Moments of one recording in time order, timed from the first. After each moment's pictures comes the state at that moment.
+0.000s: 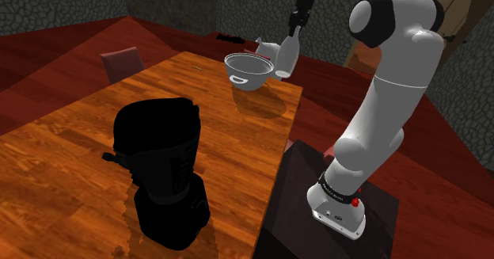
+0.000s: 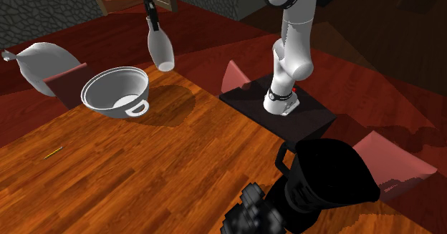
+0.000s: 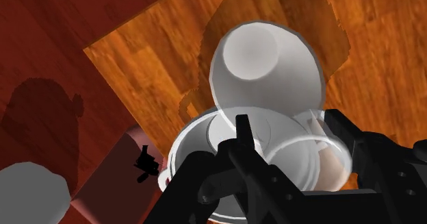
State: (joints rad) arm -0.31 0.17 -0.38 -1.39 0.09 1.60 -0.60
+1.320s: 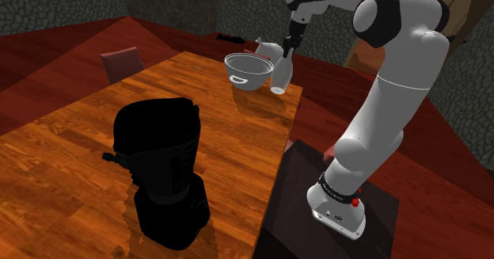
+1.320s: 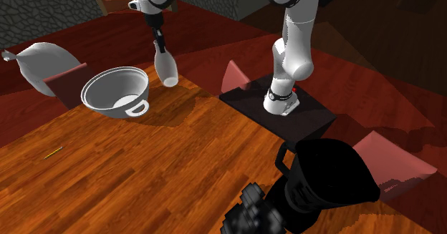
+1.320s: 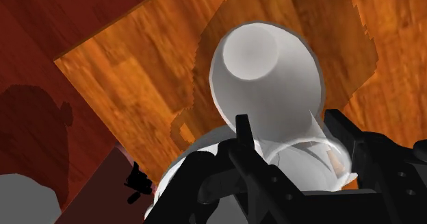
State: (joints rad) arm -0.29 0.13 -0.37 -1.71 0.08 1.88 -0.60
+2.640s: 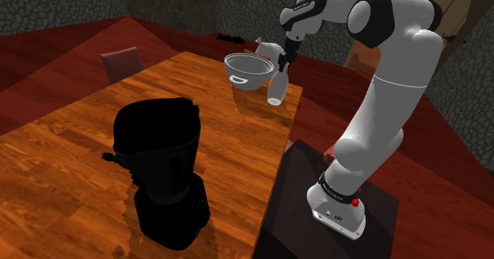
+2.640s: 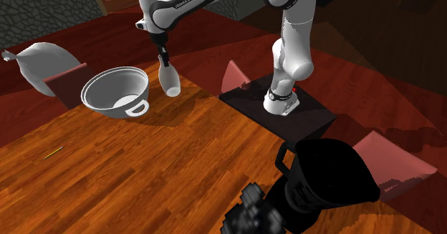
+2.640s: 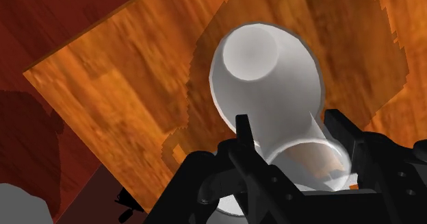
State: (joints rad) arm -0.29 0.17 -0.37 -1.86 0.10 2.07 -0.62
